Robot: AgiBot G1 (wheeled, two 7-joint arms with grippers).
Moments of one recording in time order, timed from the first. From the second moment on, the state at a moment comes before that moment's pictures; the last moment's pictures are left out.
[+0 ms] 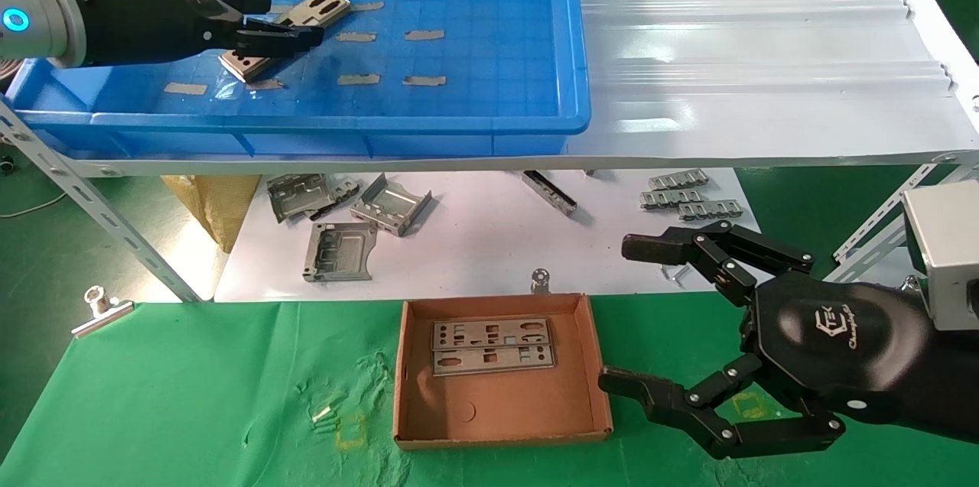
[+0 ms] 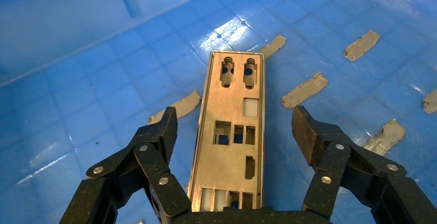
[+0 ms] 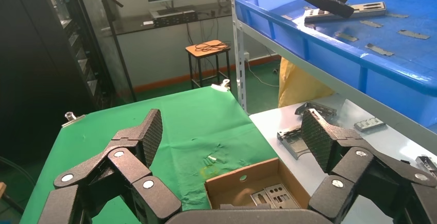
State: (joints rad) left arm -2.07 1.15 0.58 0.02 1.47 1.02 -0.07; right arm 1.08 -0.51 -0.45 1.20 -0.58 -1.39 0.06
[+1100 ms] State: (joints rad) left arm -2.07 1.14 0.57 -0.01 1.45 1.01 -0.08; right arm 1.08 -0.51 -0.45 1.20 -0.58 -1.39 0.06
